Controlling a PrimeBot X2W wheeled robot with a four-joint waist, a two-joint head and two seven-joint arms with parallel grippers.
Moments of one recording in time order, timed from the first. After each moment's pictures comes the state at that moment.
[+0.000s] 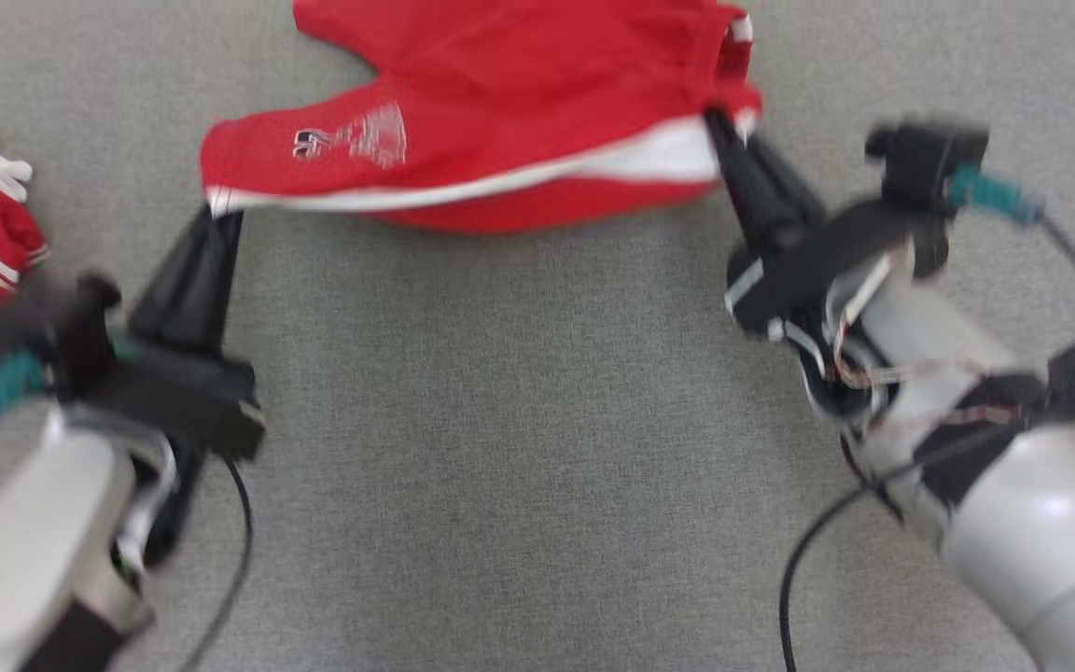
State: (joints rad) left arm -0.76 0.49 -0.59 0.16 -0.64 0.08 -0.26; right arm -1.01 -0.34 0.94 0.60 1.06 0.13 -0.26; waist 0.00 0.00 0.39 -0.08
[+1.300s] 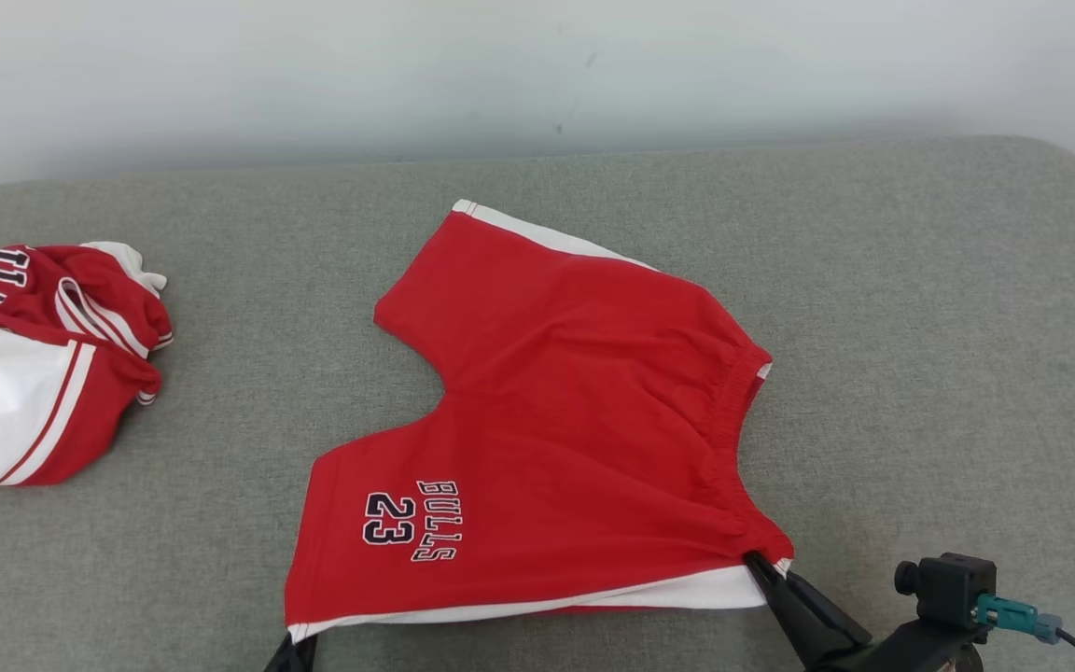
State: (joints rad) left arm 0.01 0.27 -0.33 0.07 -0.40 0.07 -0.26; right arm -0.18 -0.54 0.83 0.14 1.00 0.13 -0.19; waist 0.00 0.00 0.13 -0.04
